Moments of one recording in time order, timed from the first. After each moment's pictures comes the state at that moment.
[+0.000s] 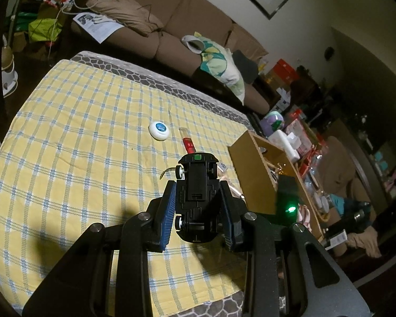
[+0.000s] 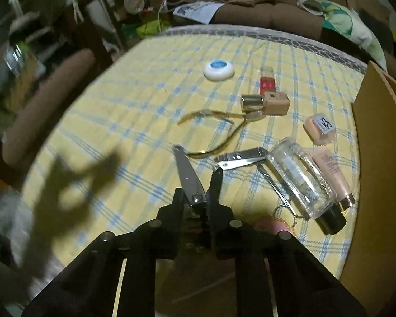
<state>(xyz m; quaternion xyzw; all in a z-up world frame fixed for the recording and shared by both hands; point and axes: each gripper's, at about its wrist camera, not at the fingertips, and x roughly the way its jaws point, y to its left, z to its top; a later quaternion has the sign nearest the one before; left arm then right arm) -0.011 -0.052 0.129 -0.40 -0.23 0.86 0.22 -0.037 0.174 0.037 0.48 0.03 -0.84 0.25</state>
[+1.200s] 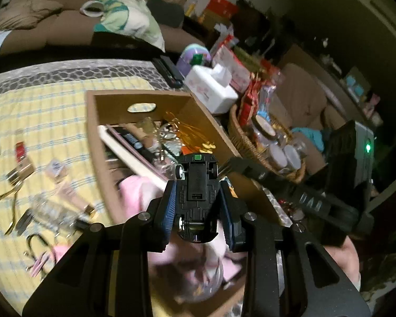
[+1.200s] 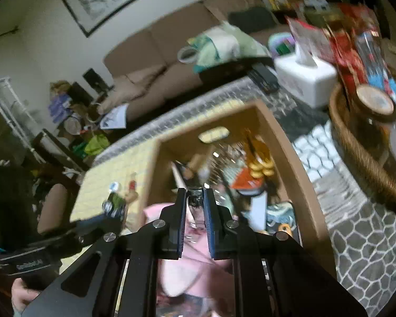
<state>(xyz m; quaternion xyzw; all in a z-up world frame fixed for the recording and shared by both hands) -0.050 0.274 0.155 -0.45 -0.09 0.80 0.37 0.006 0.478 0.146 0.36 -0.21 -0.90 0.07</state>
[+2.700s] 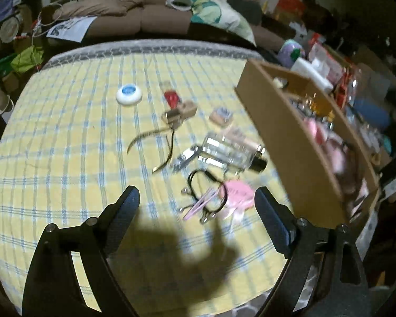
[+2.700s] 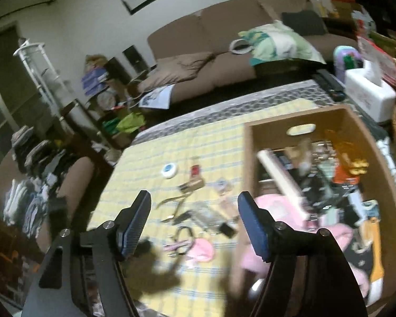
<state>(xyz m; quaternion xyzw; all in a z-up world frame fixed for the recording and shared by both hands) -0.027 0.094 0.083 -0.48 -0.02 0.86 0.18 0.004 0.328 0.176 0.36 -0.16 -0.90 0.18</state>
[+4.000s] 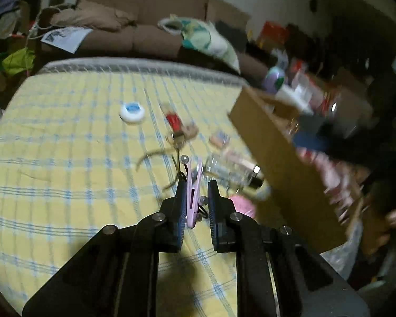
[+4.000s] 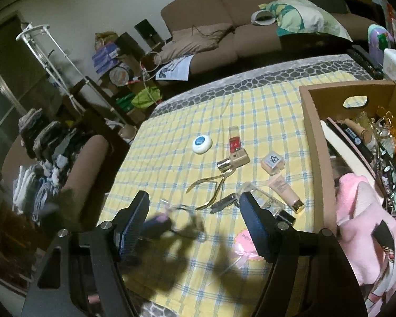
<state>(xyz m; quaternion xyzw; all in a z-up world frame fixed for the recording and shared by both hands) -0.025 0.034 0.095 -0.40 -0.10 0.88 0.23 -0.029 0.258 0.134 0.41 -0.16 -0.87 0.22</state>
